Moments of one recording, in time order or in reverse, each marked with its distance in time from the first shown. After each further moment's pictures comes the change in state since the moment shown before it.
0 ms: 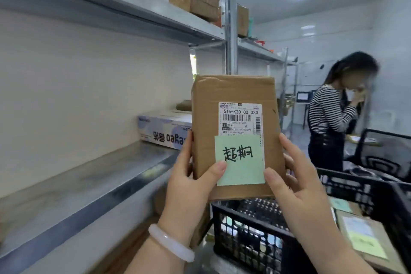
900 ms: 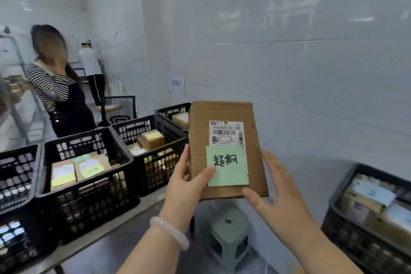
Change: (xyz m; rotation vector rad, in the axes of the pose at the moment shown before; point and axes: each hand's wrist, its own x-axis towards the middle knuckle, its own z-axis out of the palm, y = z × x) left_hand -0.351 0.054 0.286 -0.509 -1.022 -0.603; right_hand -0.407 -0.250 -0.266 -1.143 0.650 0.606
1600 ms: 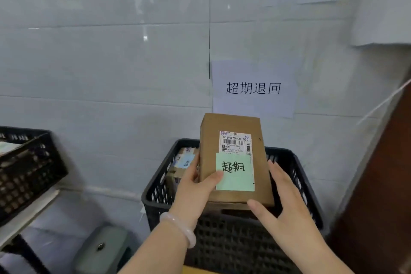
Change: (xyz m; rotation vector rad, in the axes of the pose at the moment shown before) left_hand -0.071 -0.133 0.406 0.043 -0.744 -0.368; right_hand -0.186 0.185 -0.287 -0.277 0.425 0.565
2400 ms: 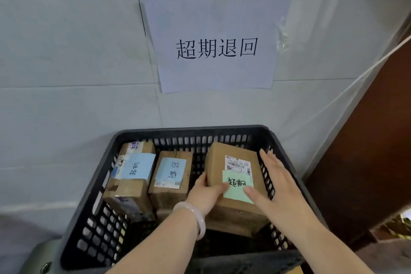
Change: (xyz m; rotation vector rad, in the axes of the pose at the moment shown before) left_hand 0.166 -0.127 0.063 0.344 -0.243 -0.506; right_hand 0.096 0.113 0.024 -0.190 -0.017 0.340
